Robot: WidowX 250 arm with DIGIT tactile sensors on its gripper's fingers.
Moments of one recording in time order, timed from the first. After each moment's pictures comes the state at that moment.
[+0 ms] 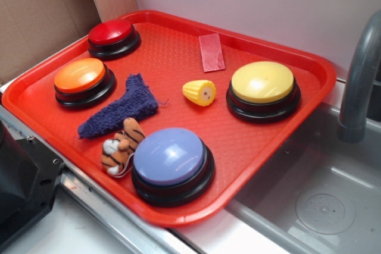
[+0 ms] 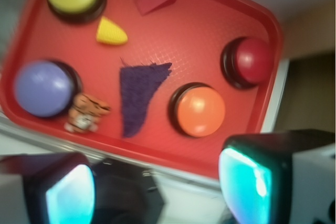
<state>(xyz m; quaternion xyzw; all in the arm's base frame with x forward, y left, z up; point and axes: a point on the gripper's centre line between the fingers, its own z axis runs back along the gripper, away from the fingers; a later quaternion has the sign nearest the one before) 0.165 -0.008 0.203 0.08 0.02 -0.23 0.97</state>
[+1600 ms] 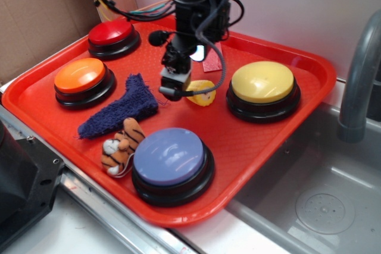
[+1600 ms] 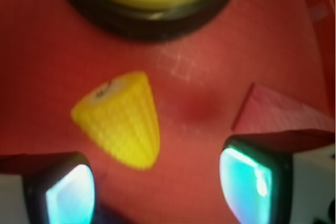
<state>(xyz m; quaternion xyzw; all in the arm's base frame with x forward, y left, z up) 0.266 -0.070 0.046 0.07 0.05 -0.56 0.82</state>
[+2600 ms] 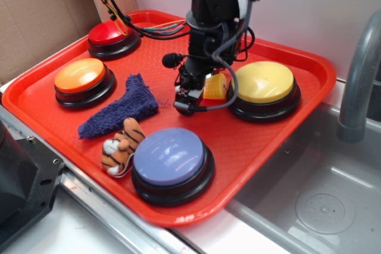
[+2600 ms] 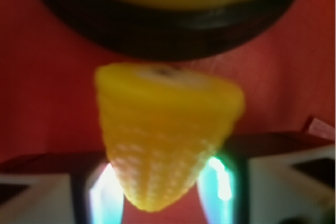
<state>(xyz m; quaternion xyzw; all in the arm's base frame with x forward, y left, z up) 0.264 -0.074 0.017 0.06 0.07 -0.55 0.83</state>
